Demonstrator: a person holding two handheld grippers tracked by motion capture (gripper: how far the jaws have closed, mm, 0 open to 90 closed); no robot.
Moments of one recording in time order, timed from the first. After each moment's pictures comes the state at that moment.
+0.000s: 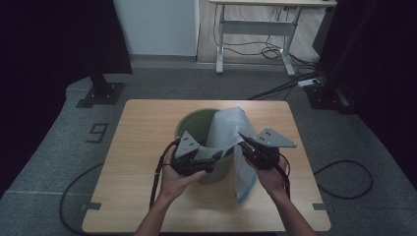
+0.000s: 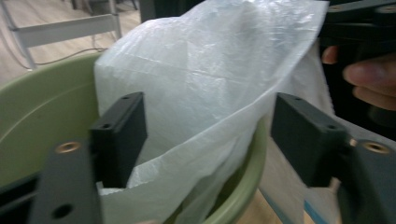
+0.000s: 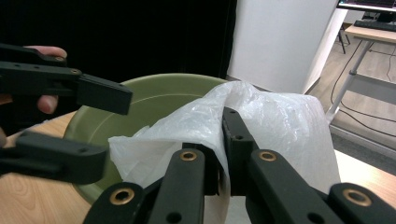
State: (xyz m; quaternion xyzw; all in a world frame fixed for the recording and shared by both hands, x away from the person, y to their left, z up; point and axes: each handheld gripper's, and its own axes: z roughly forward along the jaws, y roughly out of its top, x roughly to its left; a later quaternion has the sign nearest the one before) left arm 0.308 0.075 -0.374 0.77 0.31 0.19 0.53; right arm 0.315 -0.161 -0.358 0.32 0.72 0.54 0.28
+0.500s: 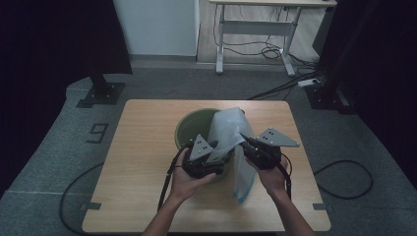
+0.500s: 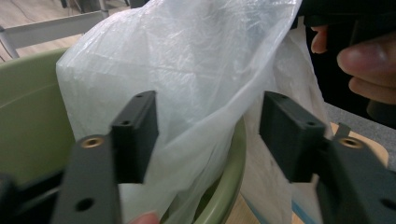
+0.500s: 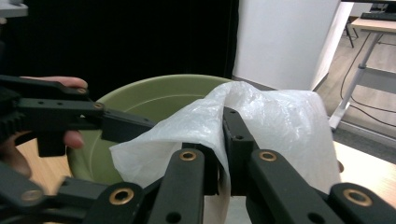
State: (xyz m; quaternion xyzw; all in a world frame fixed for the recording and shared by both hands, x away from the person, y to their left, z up) left arm 0.310 0.048 -0.384 0.78 0.29 0.18 0.52; right arm 0.317 -0.165 -0.361 0.34 0.72 0.55 0.26
